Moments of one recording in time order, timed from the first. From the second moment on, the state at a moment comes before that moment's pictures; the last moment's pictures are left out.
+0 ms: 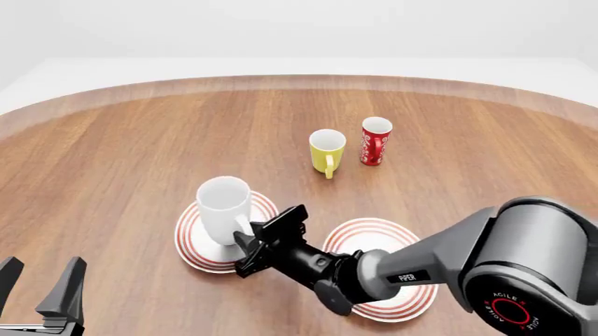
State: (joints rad) left arm 0.00 0.00 0.00 0.00 0.00; right arm 0.86 2.07 -0.94 -0.74 0.16
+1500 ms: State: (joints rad) left arm 0.00 0.00 0.00 0.00 0.00; right arm 0.86 1.85 -0.85 -0.70 0.15
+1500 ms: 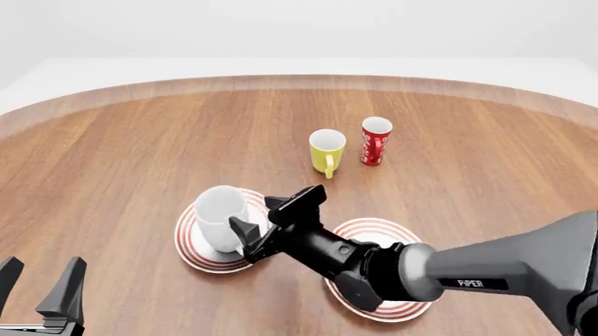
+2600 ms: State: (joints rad) left arm 0.00 0.00 0.00 0.00 0.00; right arm 0.53 1.33 -0.57 -0.70 0.14
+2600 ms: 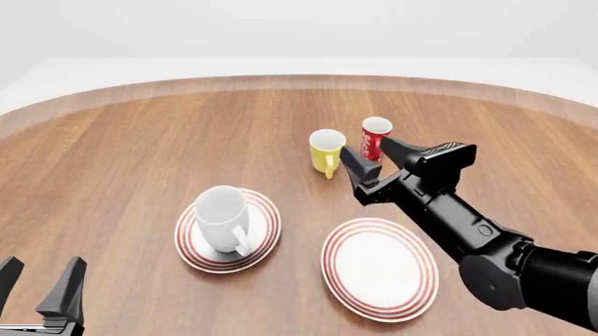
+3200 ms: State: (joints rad) left arm 0.00 0.00 0.00 0.00 0.00; right arm 0.42 1.49 -0.66 -0.71 0.13
